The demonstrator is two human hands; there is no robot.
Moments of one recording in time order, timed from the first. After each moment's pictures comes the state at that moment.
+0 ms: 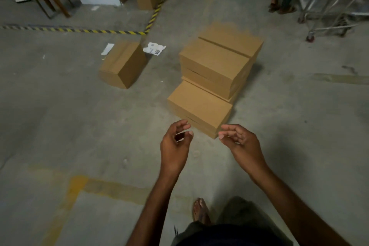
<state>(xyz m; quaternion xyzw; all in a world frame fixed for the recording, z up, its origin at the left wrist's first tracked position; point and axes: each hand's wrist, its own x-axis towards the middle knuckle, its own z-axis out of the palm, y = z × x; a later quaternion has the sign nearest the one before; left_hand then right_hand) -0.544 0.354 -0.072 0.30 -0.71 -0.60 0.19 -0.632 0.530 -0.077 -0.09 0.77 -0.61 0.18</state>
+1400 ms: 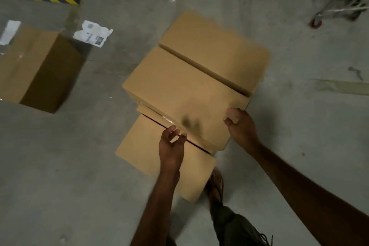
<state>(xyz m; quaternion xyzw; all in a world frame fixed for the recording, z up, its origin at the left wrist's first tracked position) -1.185 0.183 -0.326 0.50 -0.55 -0.67 0.00 -1.325 0.366 -0.340 0.01 0.92 -0.33 0.19</state>
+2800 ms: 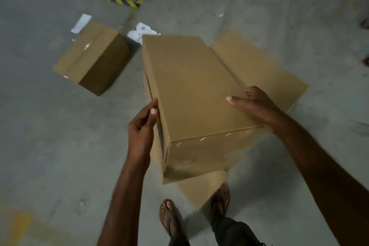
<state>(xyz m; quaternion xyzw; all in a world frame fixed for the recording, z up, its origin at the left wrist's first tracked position) -1.169 0.086 -0.183 0.42 -0.61 -0.65 0.18 -1.408 0.280 -0.186 -0.09 0.86 -0.38 0.32</state>
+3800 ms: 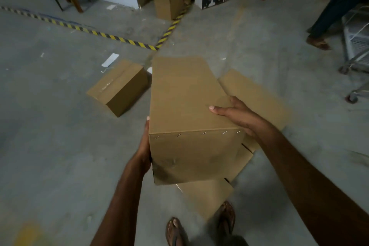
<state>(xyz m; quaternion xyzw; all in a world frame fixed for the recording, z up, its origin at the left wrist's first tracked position) -1.053 0.070 -0.094 0.43 -0.54 -0.71 0.09 -1.276 0.242 -0.038 -0.16 0.77 -0.50 0.37</state>
